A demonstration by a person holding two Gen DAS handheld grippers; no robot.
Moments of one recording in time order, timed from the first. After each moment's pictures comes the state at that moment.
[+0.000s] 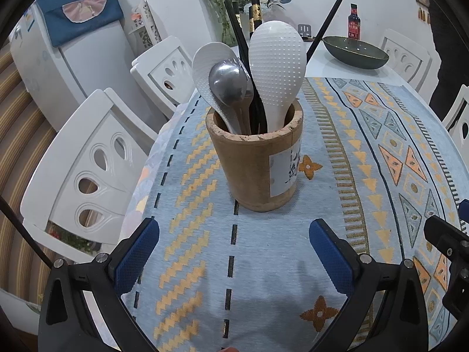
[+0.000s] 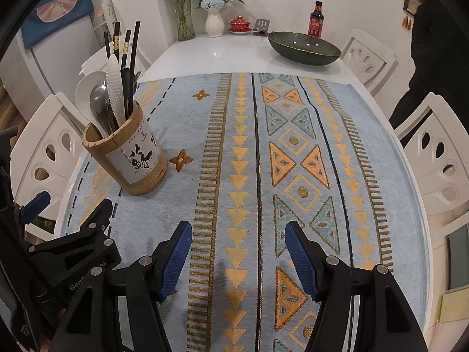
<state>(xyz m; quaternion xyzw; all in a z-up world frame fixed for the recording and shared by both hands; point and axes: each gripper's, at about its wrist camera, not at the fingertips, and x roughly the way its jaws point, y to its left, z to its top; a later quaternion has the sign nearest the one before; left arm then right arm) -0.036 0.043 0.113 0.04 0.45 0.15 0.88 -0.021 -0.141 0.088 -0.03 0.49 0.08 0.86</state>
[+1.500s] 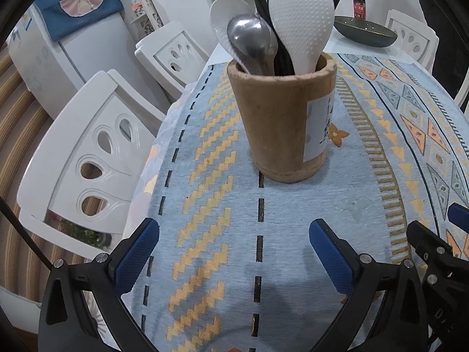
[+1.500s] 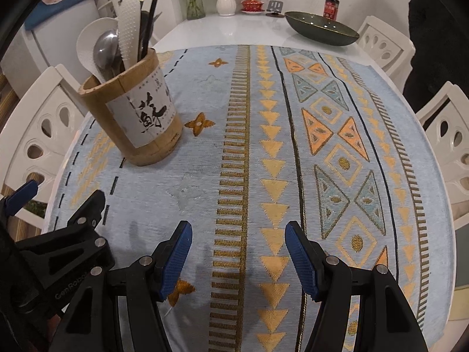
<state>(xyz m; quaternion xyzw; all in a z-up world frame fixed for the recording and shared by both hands) -0.046 0.068 0.077 0.06 0.47 0.16 0.86 -0.025 -0.103 0.028 -0.03 0.52 0.09 0.85</state>
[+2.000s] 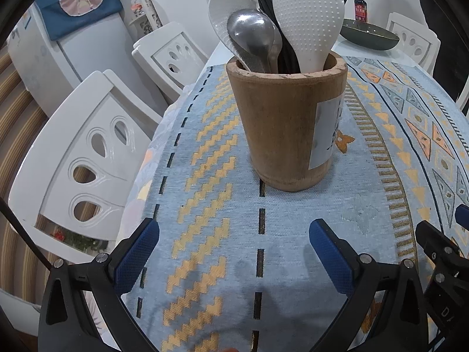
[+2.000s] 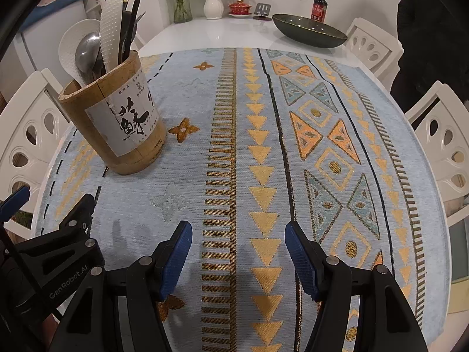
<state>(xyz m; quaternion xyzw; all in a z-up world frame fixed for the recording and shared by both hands) -0.036 0.074 0.069 0.06 0.47 0.16 0.87 -0.015 -0.103 0.022 -0.04 0.51 0.05 0.86</state>
